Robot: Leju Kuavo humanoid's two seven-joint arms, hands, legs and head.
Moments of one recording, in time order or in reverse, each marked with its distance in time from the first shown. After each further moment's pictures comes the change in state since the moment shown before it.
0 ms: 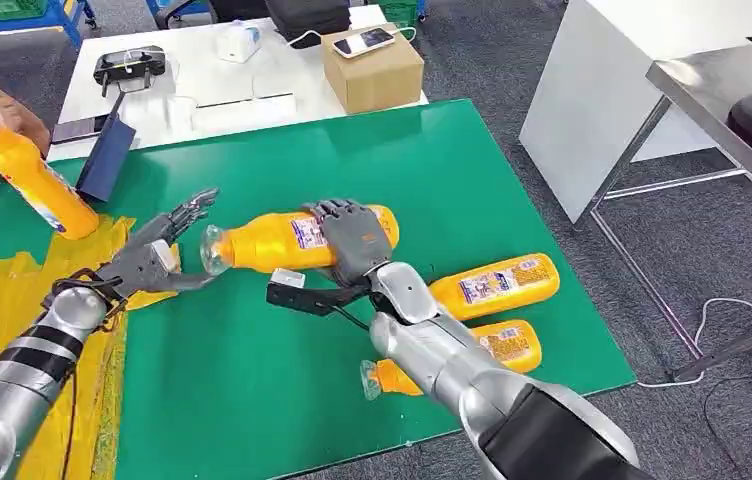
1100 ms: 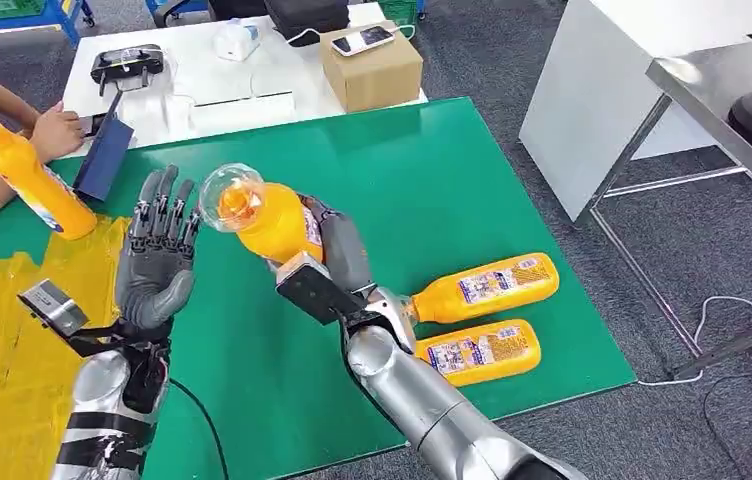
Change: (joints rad) left arm 0.393 -0.388 0.343 -0.577 0.382 -0.190 0.029; right arm 0.263 0.039 -0.143 -0.468 -0.464 0.249 -0.200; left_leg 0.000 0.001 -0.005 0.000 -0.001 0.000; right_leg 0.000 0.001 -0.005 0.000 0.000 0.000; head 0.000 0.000
